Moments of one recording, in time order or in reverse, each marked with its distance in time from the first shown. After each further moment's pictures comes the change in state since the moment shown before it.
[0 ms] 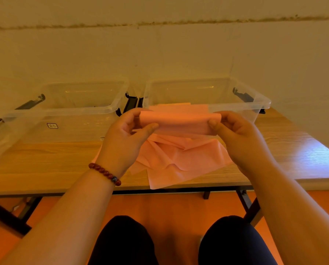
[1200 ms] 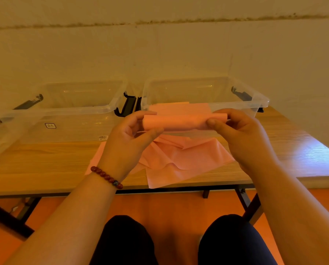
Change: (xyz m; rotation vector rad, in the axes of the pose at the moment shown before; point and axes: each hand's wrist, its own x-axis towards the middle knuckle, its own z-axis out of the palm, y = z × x) left_hand -0.008 0.006 0.008 -0.093 -0.048 -0.023; right_hand -0.002 -0.005 -0.004 -0.041 0.073 -0.023
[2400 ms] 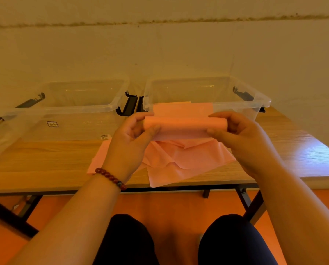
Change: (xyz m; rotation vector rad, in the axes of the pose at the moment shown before) left_hand -0.002 -0.011 0.001 -0.051 0.058 -0.063; right_hand -0.003 0.006 -0.004 0.065 -0.124 0.069
